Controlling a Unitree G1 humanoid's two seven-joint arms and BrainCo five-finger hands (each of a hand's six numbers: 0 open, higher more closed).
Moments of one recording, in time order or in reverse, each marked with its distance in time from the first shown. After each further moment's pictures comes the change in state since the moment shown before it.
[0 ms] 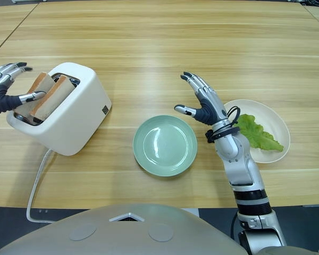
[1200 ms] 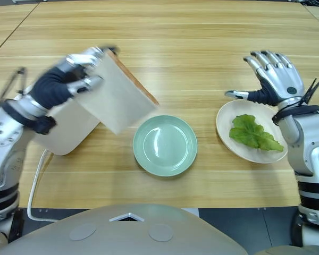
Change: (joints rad) left arm -0.258 -0.268 -0.409 -0.534 -0.990 0.544 -0.175; right arm 0.038 -0.491 -0.281 0.092 -0.356 0.095 0.100
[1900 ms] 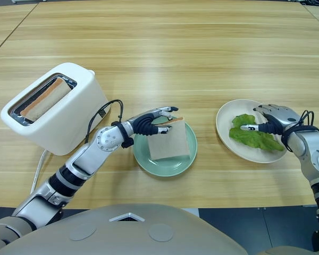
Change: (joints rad) left arm -0.137 -0.239 -0.601 0.544 0.708 -0.270 0.093; right arm -0.054 -0.129 0.205 0.446 0.050 -0.076 0.062
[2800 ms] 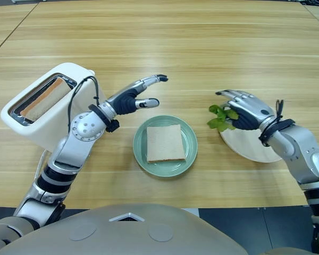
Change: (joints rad) left arm -0.002 0.005 0.303 -0.260 0.034 0.061 -0.065; right arm 0.090 0.048 0.009 -0.464 0.322 -0.193 0.043
